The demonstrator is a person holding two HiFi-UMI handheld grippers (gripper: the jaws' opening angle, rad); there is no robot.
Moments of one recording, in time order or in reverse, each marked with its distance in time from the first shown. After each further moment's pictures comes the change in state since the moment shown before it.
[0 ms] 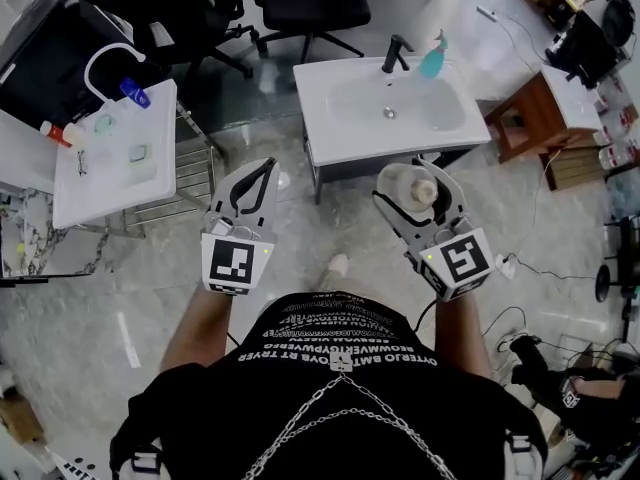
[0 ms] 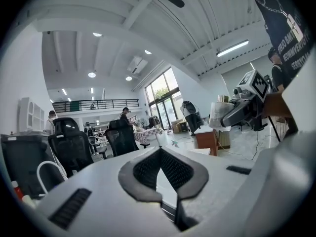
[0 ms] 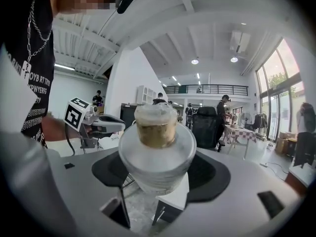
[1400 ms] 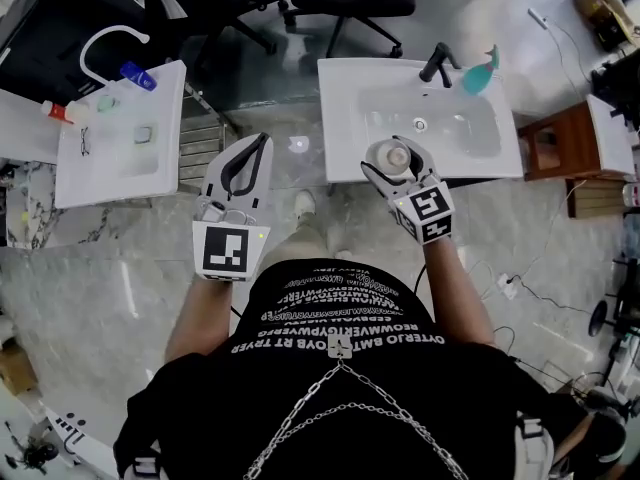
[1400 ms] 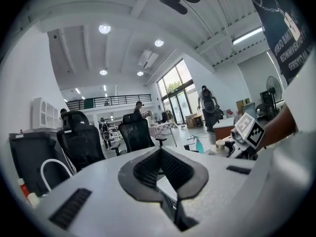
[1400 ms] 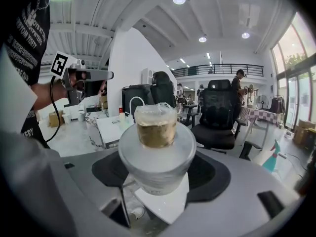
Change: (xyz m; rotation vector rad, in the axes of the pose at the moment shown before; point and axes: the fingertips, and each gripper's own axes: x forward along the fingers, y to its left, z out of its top) left arm 0.129 0.098 -0.029 -0.010 0.053 0.163; right arm 0.222 -0.111 -0.139 0.021 0.175 0.168
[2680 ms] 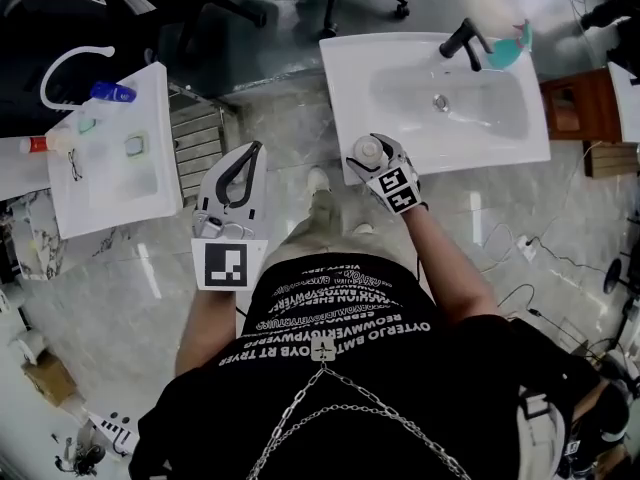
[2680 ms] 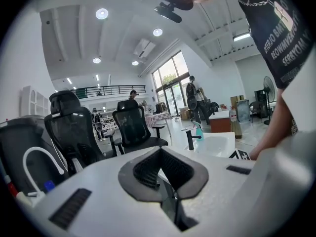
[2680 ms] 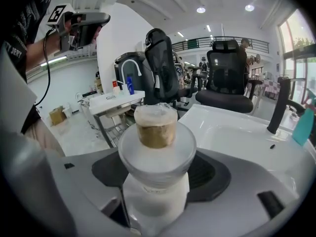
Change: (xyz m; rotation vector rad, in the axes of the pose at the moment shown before) left arm 0.082 0.063 -0.096 -0.015 0.116 -0.092; right arm 0.189 -0.001 -0.177 0.084 0.267 0.057
